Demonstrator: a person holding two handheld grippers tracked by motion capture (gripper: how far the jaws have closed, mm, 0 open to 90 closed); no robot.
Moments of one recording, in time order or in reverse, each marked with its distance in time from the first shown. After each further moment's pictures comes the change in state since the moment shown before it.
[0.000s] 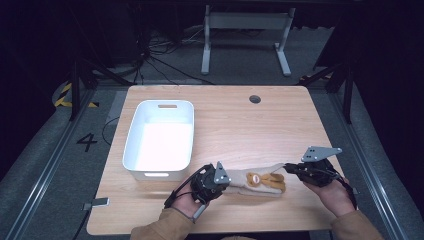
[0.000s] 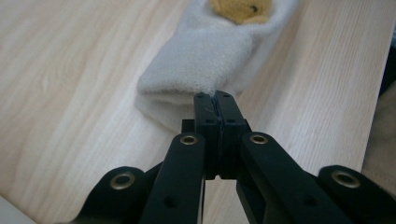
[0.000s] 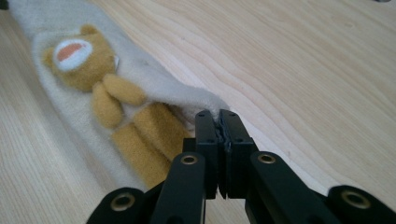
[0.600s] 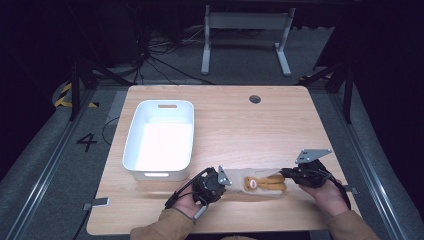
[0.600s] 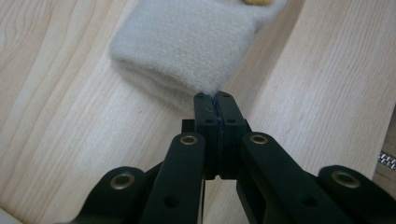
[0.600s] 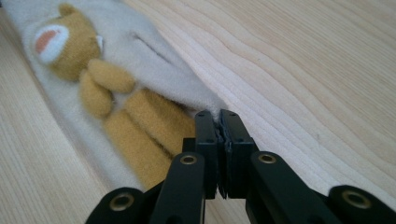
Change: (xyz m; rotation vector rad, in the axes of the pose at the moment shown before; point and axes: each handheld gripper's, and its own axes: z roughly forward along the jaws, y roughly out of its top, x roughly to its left) left arm 0.002 -0.006 0.018 0.122 -0.014 -0.016; right arm -0.004 -0.013 0.025 0.066 0.047 0.042
